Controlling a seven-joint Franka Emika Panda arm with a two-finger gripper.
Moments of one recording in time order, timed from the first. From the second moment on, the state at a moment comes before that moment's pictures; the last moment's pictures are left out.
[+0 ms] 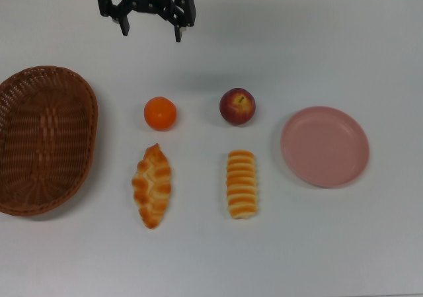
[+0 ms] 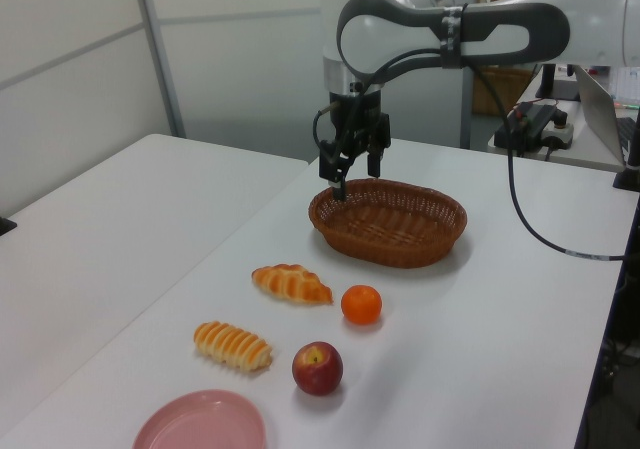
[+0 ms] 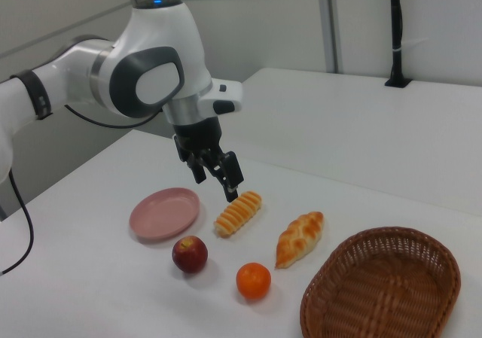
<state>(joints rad) 0.02 0.09 -0.01 -1.58 0.02 1.70 0.11</state>
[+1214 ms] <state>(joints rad) 0.27 0.34 0.00 -1.76 -0.06 1.99 0.18</state>
